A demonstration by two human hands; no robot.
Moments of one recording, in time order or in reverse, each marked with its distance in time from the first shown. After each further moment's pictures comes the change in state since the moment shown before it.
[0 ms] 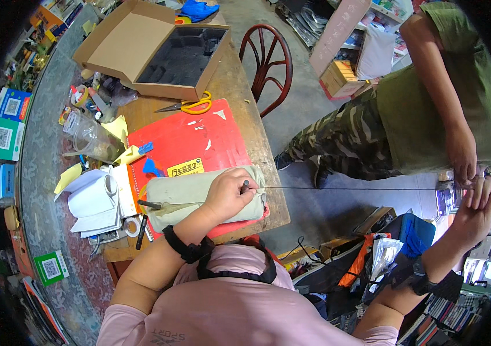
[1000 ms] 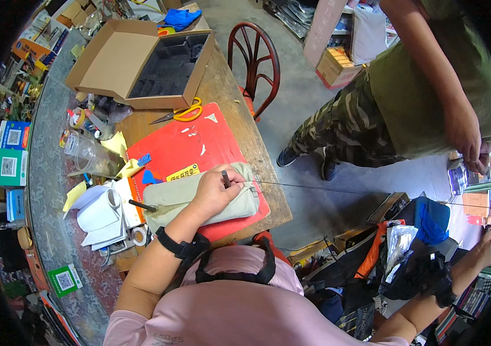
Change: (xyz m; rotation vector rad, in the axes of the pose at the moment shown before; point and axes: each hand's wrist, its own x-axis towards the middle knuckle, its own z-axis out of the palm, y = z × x) left_hand 0.014 -0.001 -0.007 0.000 -0.059 -0.071; right_hand -0.018 -0.073 -0.187 -1.145 0.484 -0.478
